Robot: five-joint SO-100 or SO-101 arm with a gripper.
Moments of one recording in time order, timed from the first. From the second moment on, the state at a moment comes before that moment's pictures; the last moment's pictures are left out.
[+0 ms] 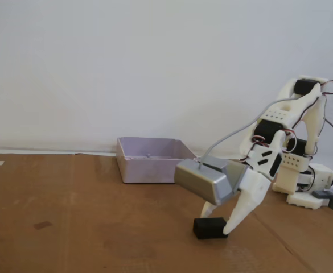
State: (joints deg) arm -31.8 82.9 117.4 19.9 18.4
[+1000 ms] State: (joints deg) arm -30.6 77.8 115.8 19.1 17.8
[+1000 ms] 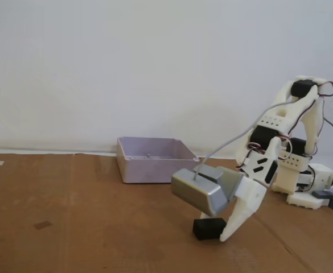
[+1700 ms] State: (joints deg) arm -28.7 77.8 115.8 19.0 17.8
